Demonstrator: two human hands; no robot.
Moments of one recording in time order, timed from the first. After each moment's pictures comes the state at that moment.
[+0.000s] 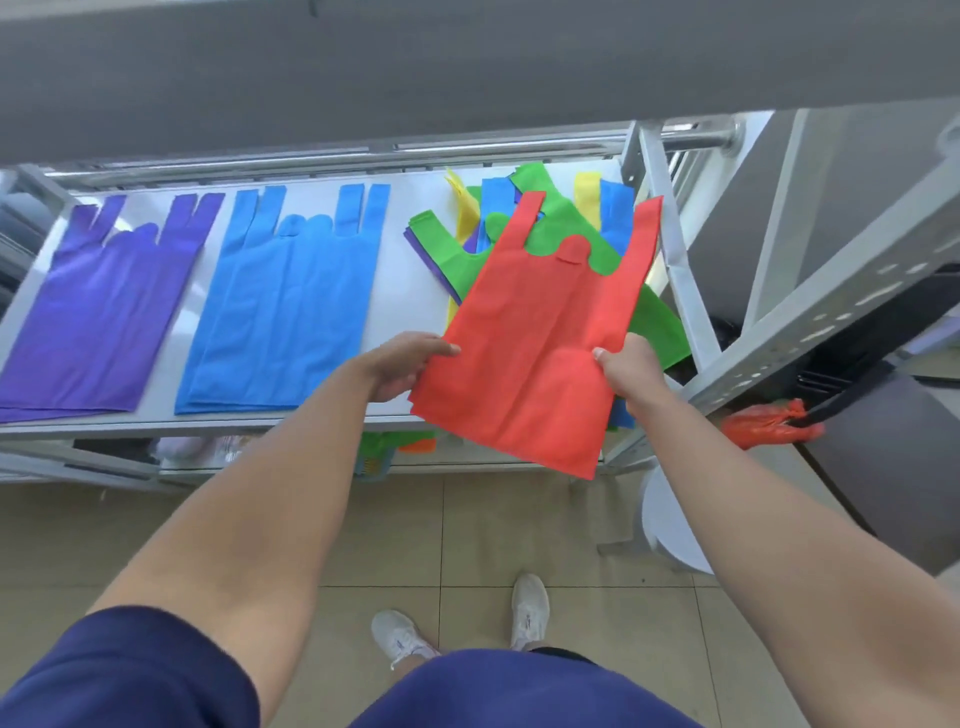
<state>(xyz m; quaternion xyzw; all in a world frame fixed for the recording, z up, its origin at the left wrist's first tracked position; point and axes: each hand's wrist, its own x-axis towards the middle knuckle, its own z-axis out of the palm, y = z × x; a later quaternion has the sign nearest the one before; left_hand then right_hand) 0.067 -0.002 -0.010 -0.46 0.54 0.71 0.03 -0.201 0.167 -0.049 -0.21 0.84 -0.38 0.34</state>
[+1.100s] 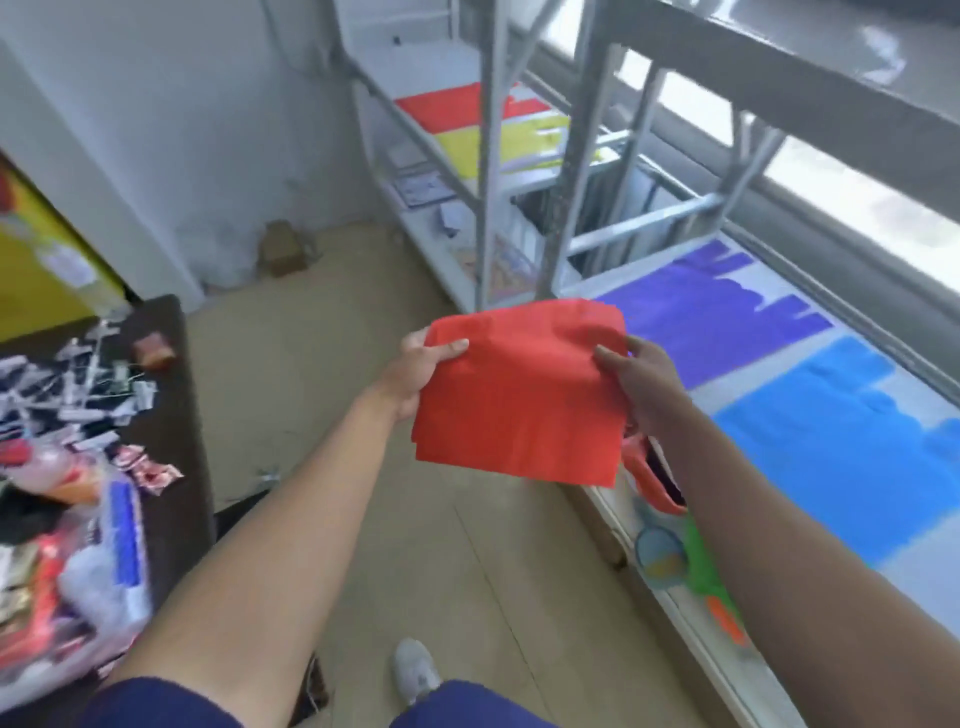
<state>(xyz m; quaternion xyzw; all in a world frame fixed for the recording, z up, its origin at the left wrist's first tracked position) 0.709 0.133 0.071 -0.58 0.22 0.51 -0.60 0.452 -0.017 0.079 -0.59 0.49 -0.27 0.59</state>
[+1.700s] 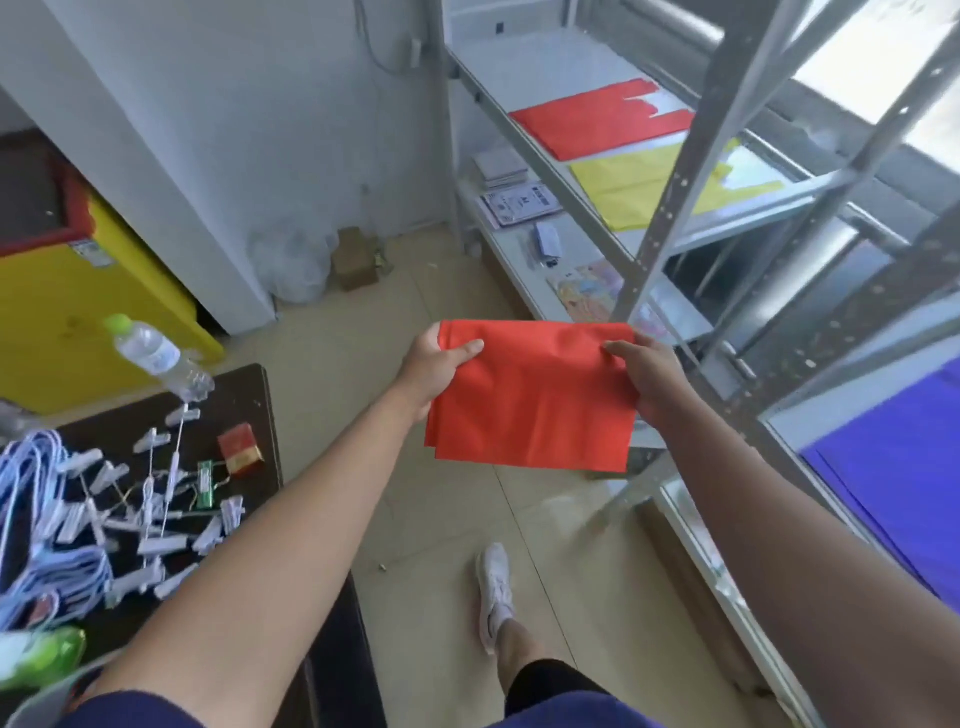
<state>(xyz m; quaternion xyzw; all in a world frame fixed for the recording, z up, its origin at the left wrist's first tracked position) 1.076 0.027 0.033 -0.70 0.19 0.39 -0.57 0.850 -0.154 0.034 -0.52 0.51 -0.22 0.64</state>
